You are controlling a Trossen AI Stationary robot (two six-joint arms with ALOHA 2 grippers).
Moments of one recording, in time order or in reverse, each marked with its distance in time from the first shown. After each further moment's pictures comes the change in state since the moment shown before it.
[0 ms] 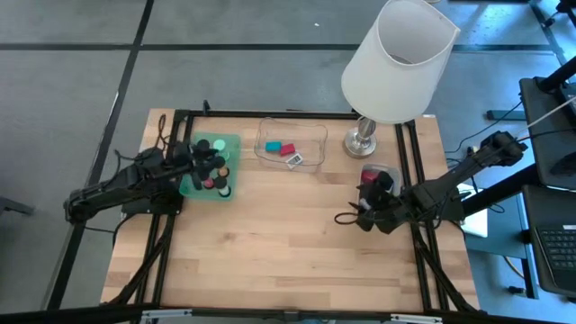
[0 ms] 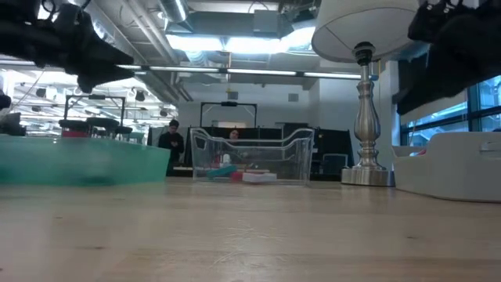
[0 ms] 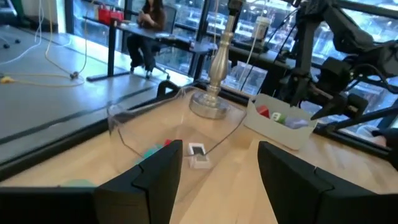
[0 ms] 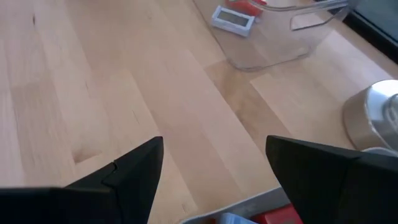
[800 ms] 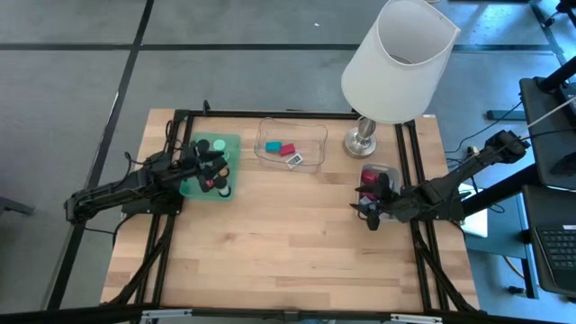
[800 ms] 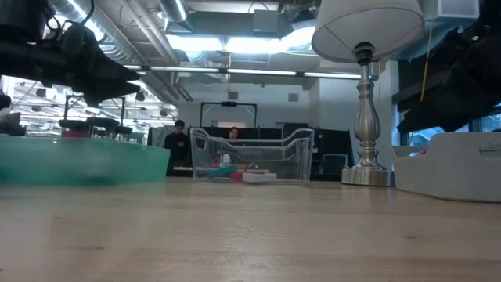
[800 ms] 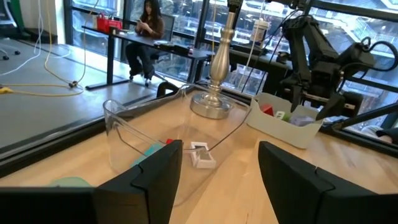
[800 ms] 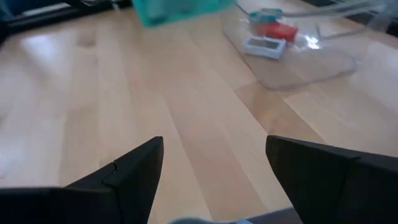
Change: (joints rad) left arm 0.000 -0.006 -0.163 0.193 0.001 0.027; right arm 0.000 -0.303 -0.422 0.557 -0.007 -0.212
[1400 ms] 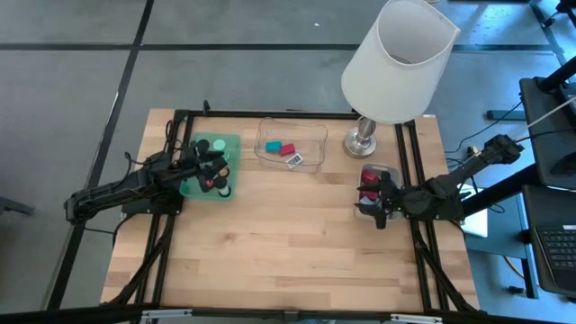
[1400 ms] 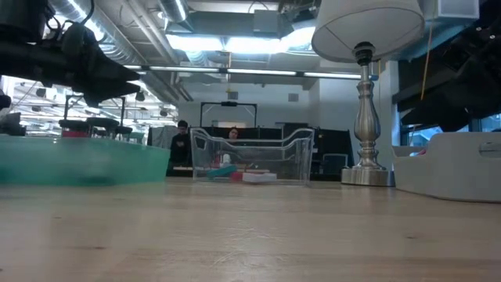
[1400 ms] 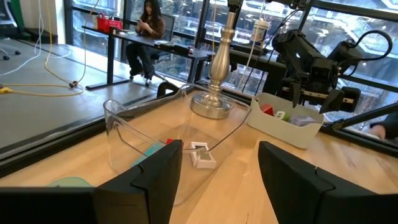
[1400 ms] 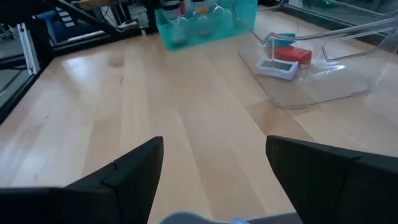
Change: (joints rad) left arm 0.000 0.000 0.000 0.000 -0.001 0.000; right arm 0.000 -0.290 -0.115 0.036 -0.044 -0.136
